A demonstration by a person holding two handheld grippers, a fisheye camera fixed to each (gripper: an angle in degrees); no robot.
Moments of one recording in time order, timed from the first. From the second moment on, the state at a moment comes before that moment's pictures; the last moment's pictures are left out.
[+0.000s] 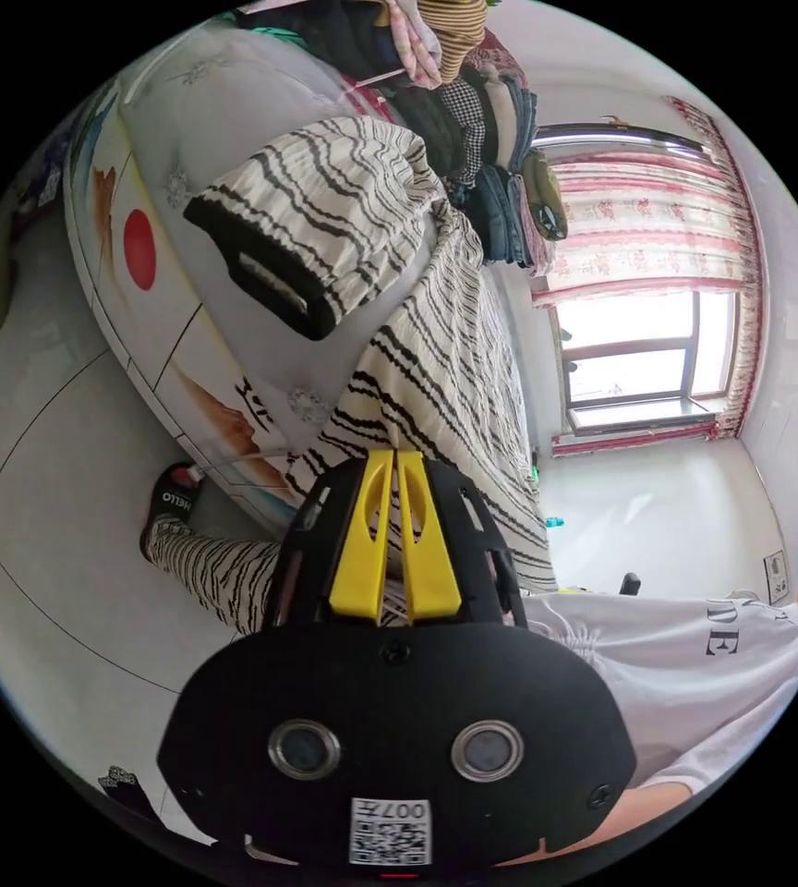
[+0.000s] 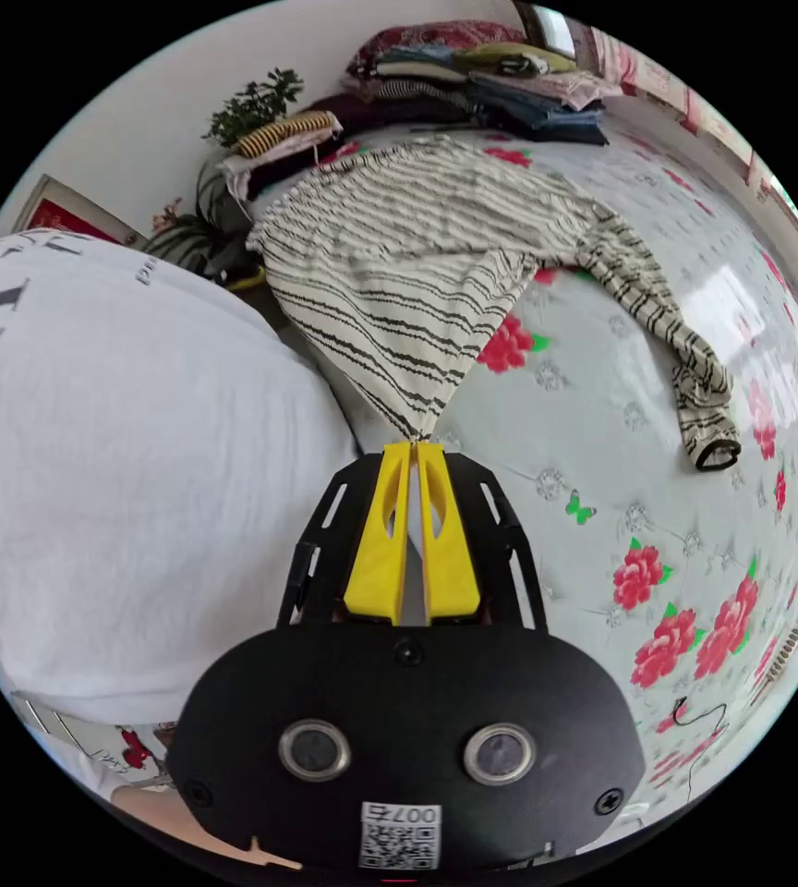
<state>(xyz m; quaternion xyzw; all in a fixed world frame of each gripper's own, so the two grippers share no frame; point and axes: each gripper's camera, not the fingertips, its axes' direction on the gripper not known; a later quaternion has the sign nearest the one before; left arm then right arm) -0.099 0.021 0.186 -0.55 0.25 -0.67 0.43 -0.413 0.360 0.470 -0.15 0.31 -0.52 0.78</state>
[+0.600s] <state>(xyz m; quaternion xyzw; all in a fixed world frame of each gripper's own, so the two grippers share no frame) -0.087 -0.145 0.319 -0.50 0.33 -0.56 0.56 -0.346 0.329 0.433 -0.05 0.19 -0.55 0.81</state>
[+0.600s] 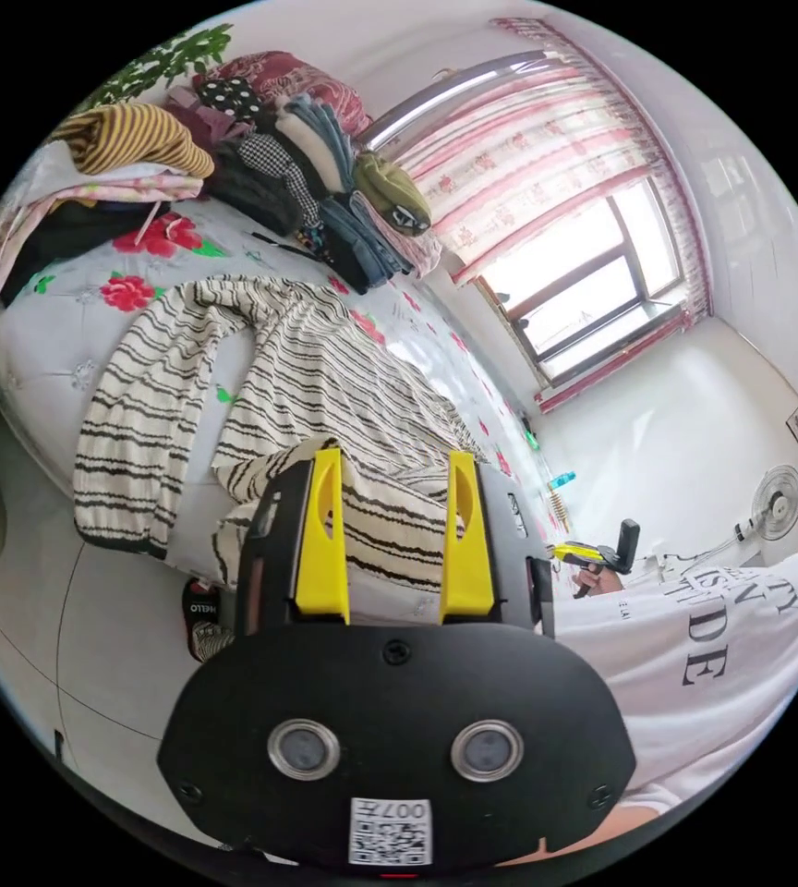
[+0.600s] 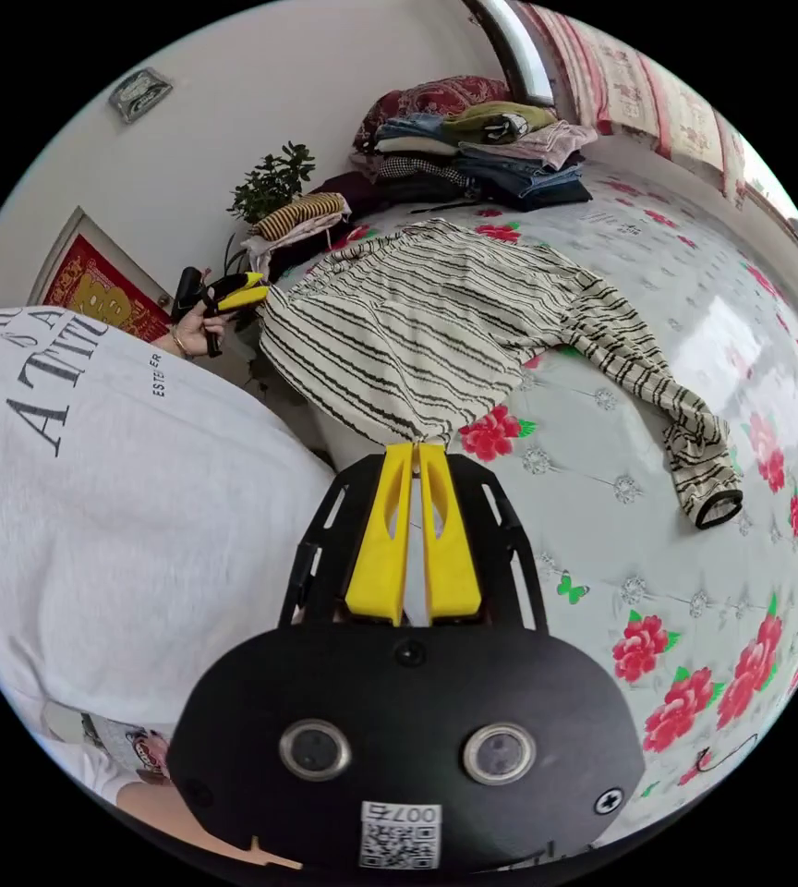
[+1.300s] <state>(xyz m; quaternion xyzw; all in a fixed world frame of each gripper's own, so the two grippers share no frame) 0.068 -0.056 0.346 -0.64 0.30 -0.48 0.52 -0.246 0.301 0.473 -0.03 0.15 -0.48 0.87</state>
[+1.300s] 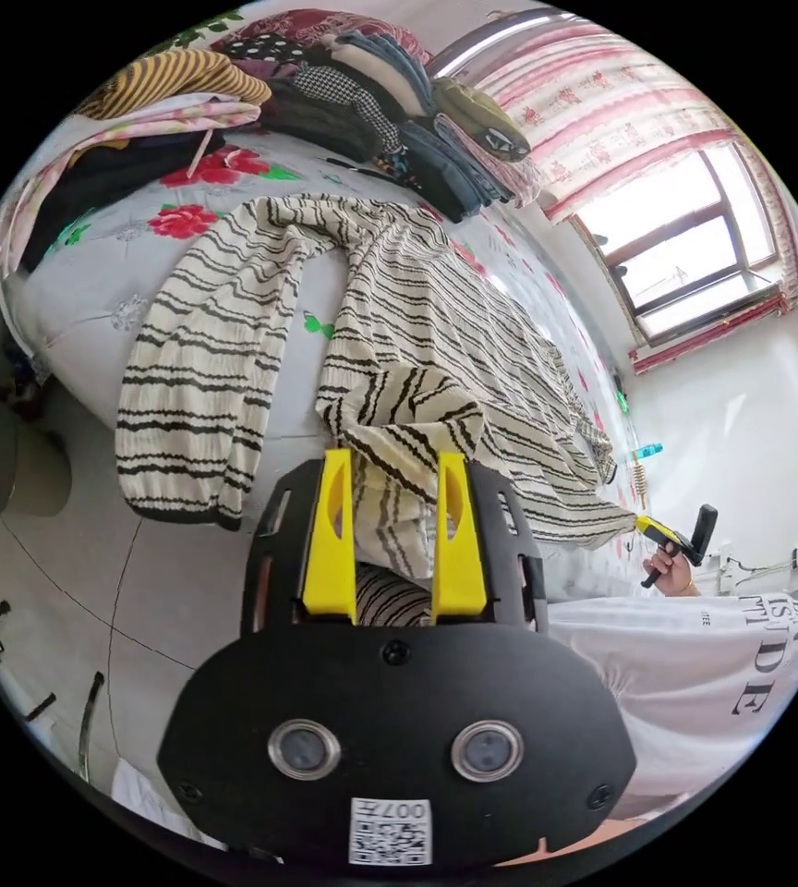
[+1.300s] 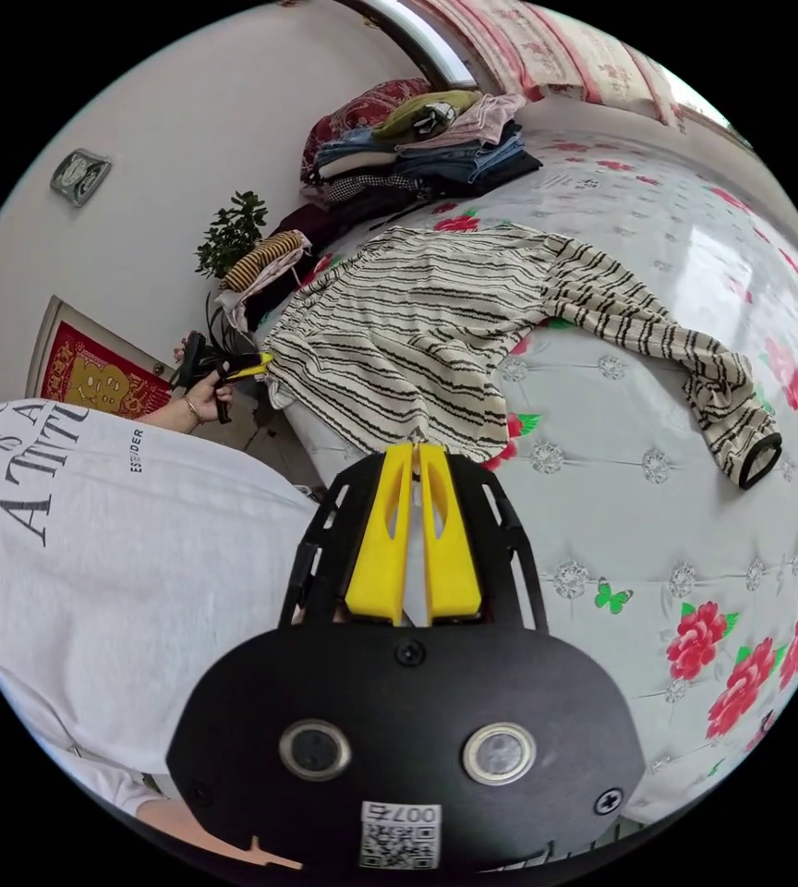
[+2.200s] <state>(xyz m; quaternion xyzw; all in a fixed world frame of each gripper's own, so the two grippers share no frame) 0.180 -0.019 0.389 -0.65 0.33 -0.43 0.53 -0.192 0.244 0.527 0.03 0.19 -0.41 0.89</state>
